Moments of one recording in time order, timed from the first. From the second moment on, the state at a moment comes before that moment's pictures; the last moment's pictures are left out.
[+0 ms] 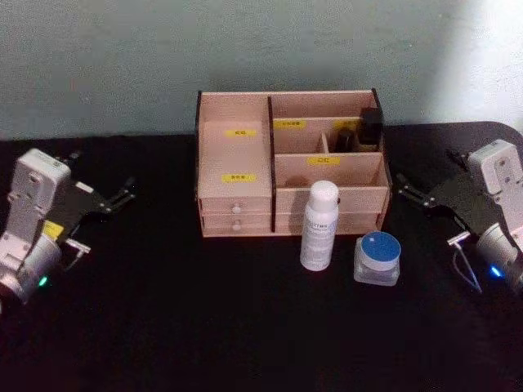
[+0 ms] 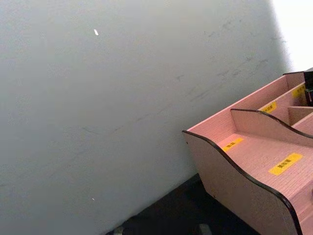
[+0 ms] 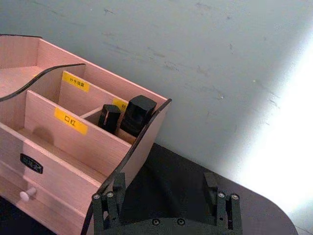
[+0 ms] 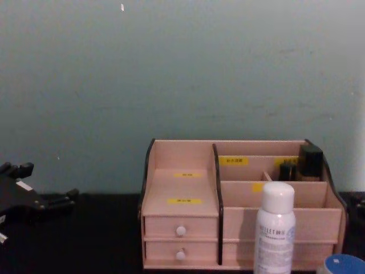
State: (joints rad) left arm -0.20 0.60 0.45 -1.41 -0.25 -0.12 0.03; right arm 0.20 0.60 -0.45 -1.41 0.25 -0.12 -0.03
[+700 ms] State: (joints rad) left arm -0.20 0.60 0.45 -1.41 -0.25 -0.12 0.03; right arm 0.18 0.61 -0.42 -1.43 0.24 -0.13 0.00
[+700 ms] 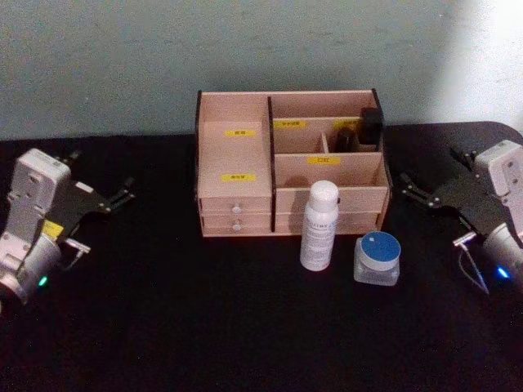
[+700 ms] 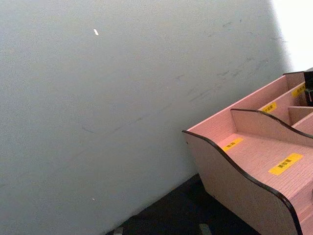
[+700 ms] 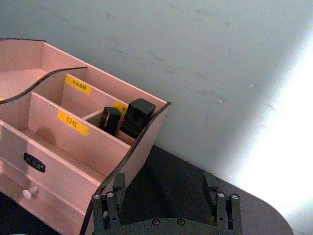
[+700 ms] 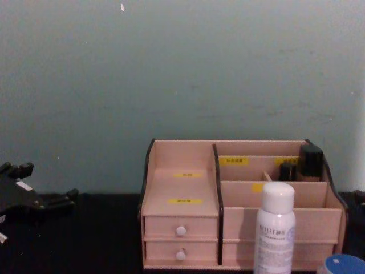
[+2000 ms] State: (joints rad) left arm -0.20 0.60 0.45 -1.41 -0.25 -0.12 0.03; right arm 0.08 0.64 -0.40 -1.56 0.44 -0.17 0.45
